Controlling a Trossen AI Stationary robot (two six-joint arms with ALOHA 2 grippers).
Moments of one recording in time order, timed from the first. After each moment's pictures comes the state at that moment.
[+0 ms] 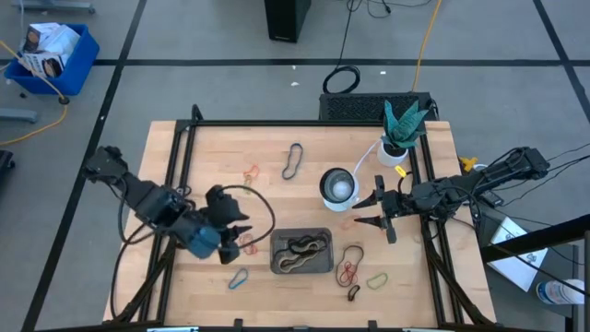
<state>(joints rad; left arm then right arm) -0.58 1.40 1.55 -1.10 -0.54 -0.78 0.33 0.75 0.49 0.01 0.21 0.09</state>
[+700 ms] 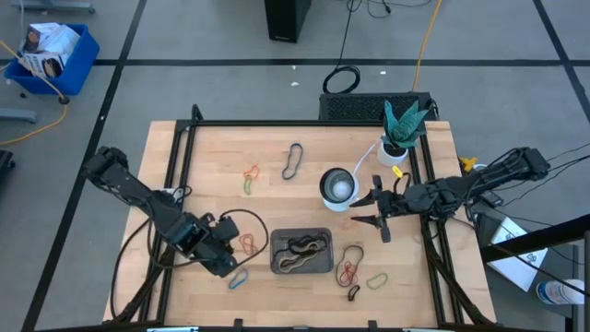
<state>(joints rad) -0.64 1.41 1.10 -1.00 -0.21 -1.18 0.31 0.80 0.49 -0.01 0.24 0.11</state>
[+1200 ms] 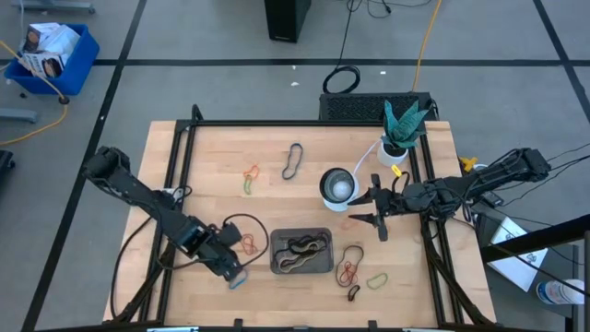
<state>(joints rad) -0.64 1.41 0.89 -0.67 -0.13 -1.30 0.29 0.82 0.49 0.04 0.23 0.11</state>
